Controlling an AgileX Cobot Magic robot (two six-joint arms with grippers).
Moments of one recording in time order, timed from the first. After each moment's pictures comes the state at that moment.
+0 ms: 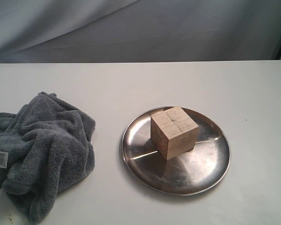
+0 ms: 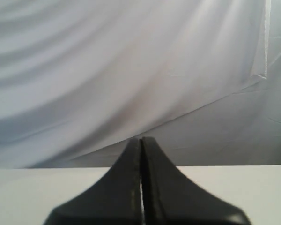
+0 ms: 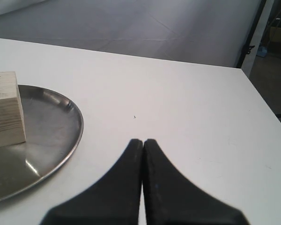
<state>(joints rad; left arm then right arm) 0.14 0.05 -0.38 -0.45 0.37 0.43 0.04 0.01 0.00 -0.13 0.34 0.01</state>
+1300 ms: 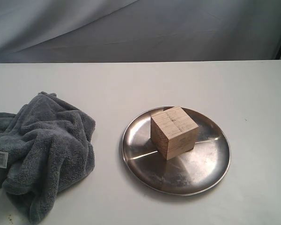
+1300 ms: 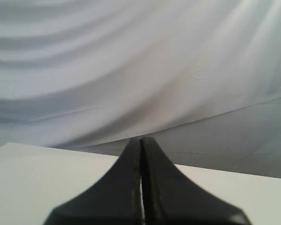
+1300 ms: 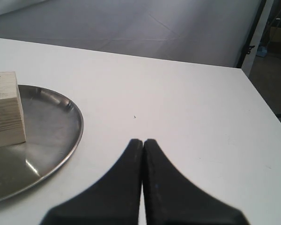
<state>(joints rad) 0.10 0.00 -0.18 -0.05 0.19 -0.05 0.04 0.01 0.00 -0.13 0.34 0.01</state>
